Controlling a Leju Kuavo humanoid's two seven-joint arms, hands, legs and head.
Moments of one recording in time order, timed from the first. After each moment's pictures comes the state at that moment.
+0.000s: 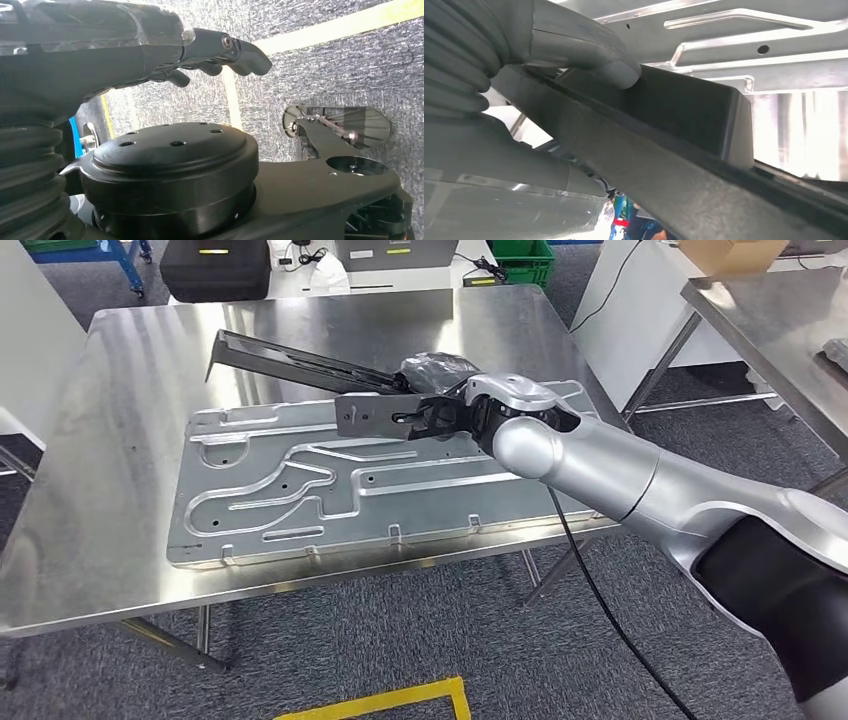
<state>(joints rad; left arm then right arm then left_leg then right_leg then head) -0.12 -0.05 -0.93 -0.20 0.89 0.32 0.16 -1.32 -0.33 1.21 -1.19 0.07 0.21 0.51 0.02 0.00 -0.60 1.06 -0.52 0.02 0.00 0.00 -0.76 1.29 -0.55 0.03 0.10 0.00</state>
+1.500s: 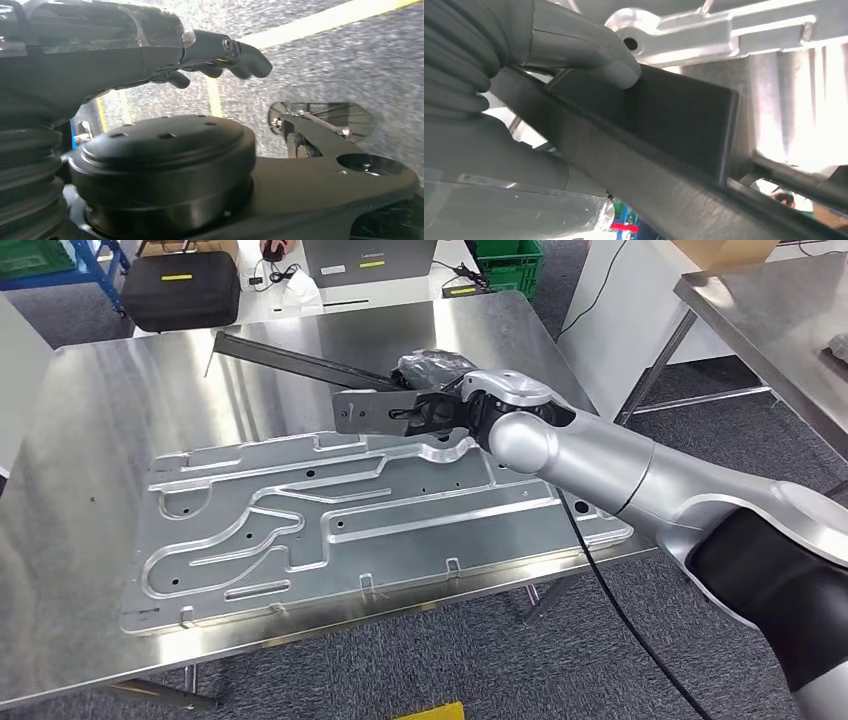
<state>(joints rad) -0.13 -0.05 -0.93 -0.20 0.90 0.32 0.16 -1.32 -0.33 1.22 -1.18 0.07 0.21 0.50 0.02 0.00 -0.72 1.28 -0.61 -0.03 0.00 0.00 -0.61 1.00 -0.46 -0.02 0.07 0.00</state>
